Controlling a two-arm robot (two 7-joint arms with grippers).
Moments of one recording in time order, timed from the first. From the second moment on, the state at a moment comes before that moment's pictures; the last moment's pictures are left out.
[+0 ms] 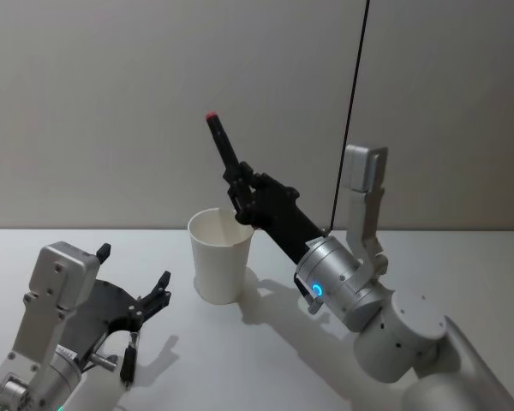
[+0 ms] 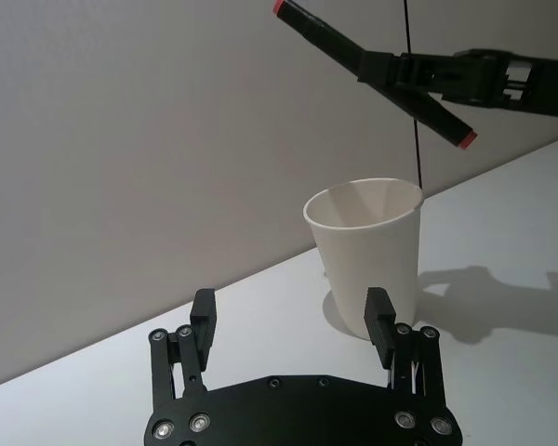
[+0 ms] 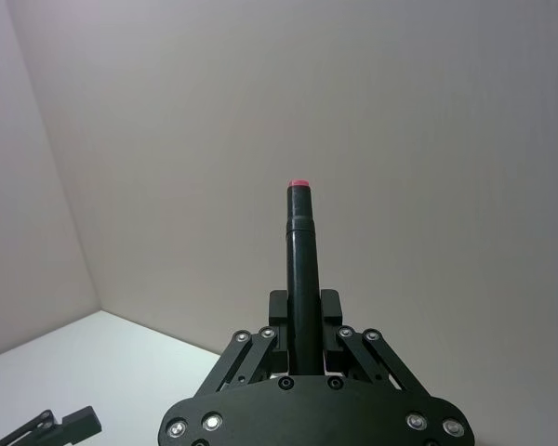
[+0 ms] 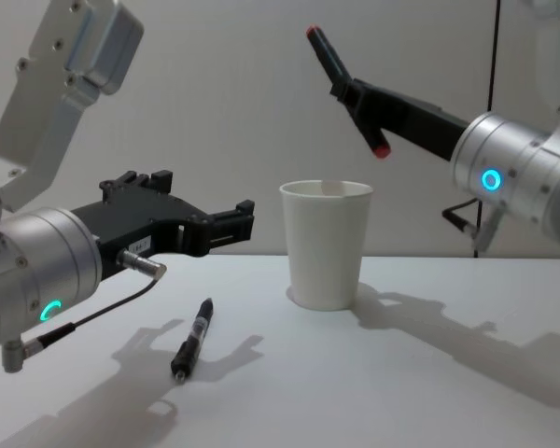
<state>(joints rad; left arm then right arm) -0.24 0.38 0.45 -1.63 -0.20 0.01 -0.01 0.53 0.02 -0.23 -1.14 0.42 -0.09 0.46</state>
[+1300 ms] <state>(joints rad) -0.24 0.38 0.45 -1.63 -0.20 0.01 -0.01 0.61 -0.04 -0.29 -0.91 0.33 -0.28 0.38</state>
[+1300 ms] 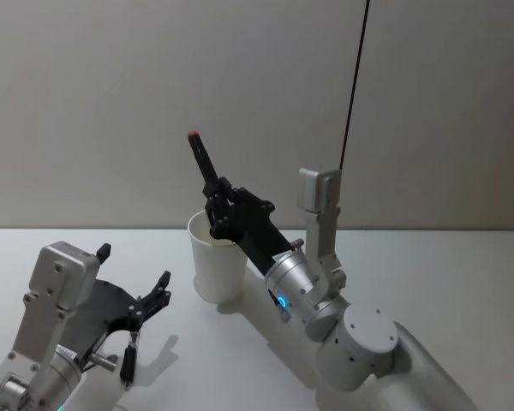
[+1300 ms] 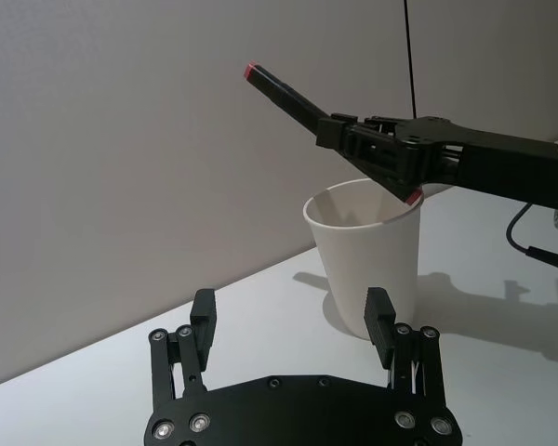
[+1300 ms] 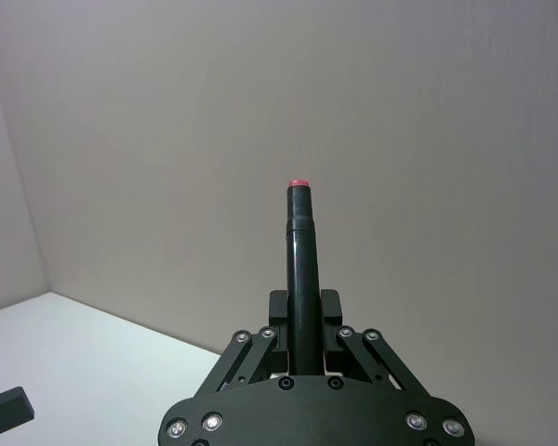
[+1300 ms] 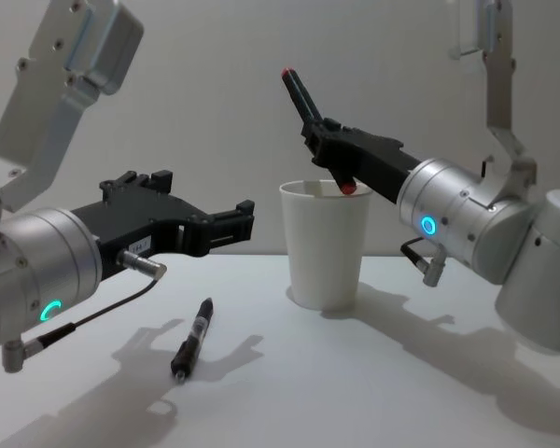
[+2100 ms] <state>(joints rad) -0.24 0.38 0.45 -1.63 -0.20 0.01 -0.01 0.65 -0.07 -0.29 -0.82 0.26 -0.35 0.32</state>
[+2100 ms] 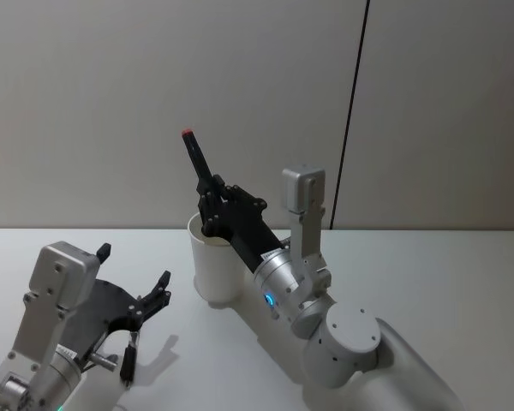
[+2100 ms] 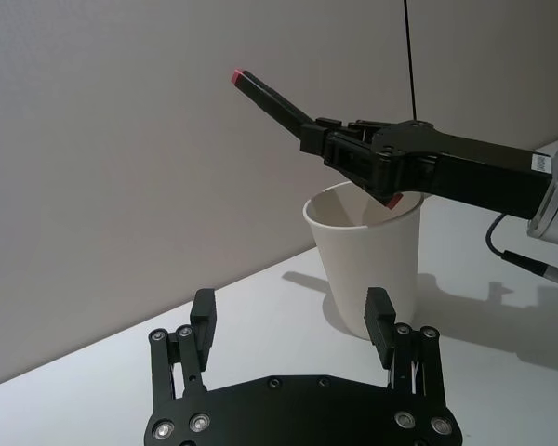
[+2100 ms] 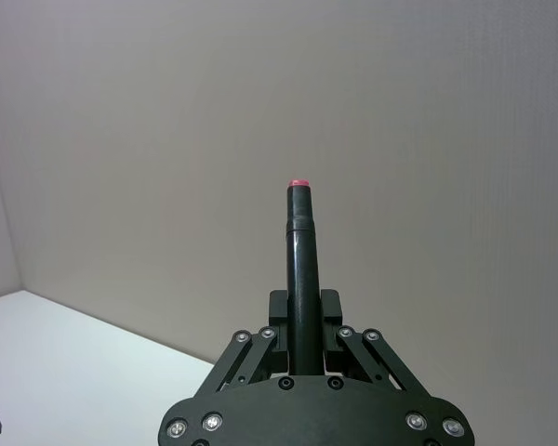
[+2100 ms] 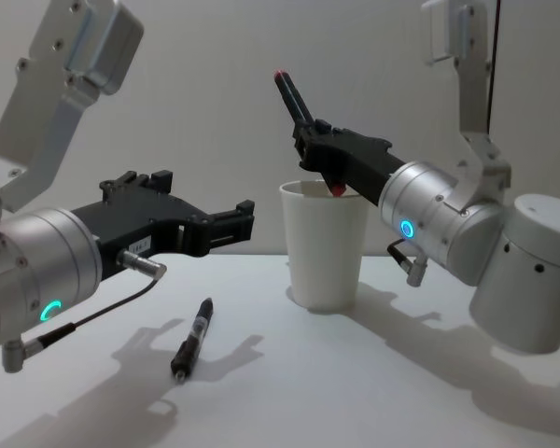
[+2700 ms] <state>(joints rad) -0.24 0.38 0.45 -1.63 -0.20 0.01 -0.01 0.66 -0.08 -0.29 -0.80 0.25 -0.36 0.31</state>
